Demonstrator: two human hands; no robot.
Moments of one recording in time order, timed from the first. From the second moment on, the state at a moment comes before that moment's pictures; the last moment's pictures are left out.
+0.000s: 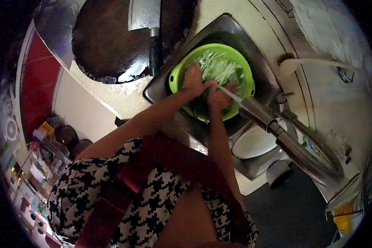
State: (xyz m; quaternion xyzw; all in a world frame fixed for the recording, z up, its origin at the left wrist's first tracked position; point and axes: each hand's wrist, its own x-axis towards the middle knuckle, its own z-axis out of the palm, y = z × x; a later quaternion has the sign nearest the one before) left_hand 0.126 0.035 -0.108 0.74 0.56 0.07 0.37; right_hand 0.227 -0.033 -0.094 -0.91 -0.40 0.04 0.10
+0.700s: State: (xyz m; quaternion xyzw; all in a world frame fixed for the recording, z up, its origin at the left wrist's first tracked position) left_hand 0.110 0.041 -0.100 0.61 0.57 0.20 0.52; right_hand 0.265 -0.044 -0.071 -0.88 -0.35 0.19 0.28
